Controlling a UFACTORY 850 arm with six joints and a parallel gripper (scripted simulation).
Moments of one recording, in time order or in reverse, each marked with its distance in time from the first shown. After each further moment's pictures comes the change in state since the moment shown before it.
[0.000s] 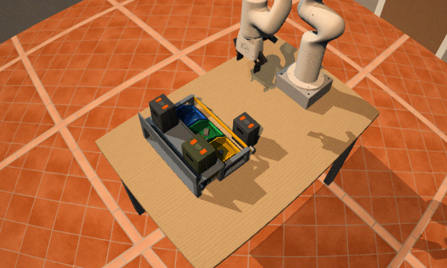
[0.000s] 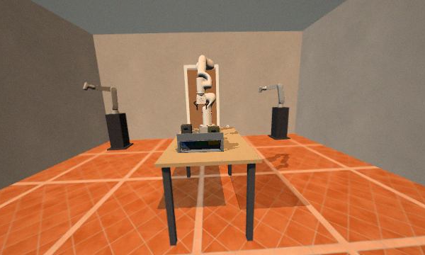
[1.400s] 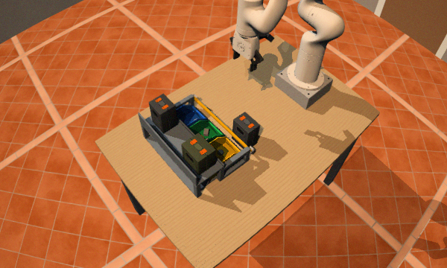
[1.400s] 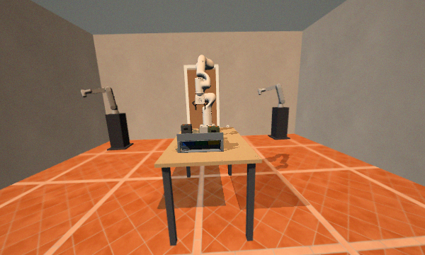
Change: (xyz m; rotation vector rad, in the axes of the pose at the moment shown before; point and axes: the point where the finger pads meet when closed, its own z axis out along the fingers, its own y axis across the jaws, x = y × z) arm -0.005 -0.014 0.000 -0.002 0.000 -0.001
